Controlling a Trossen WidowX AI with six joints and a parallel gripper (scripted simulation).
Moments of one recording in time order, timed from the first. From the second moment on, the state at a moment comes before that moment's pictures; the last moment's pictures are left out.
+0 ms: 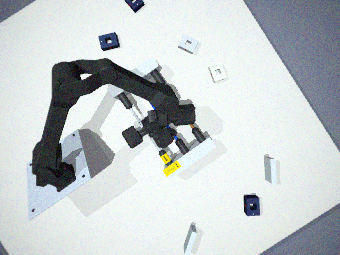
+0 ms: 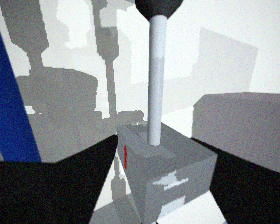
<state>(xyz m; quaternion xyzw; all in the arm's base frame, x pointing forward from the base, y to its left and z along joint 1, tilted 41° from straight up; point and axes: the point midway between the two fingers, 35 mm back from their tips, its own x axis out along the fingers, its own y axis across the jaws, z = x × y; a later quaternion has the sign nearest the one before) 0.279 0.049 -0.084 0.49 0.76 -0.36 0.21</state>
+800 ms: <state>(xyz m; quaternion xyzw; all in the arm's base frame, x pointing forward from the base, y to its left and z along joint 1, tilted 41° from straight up) 0.279 0.049 -0.084 0.49 0.76 -0.36 0.21</state>
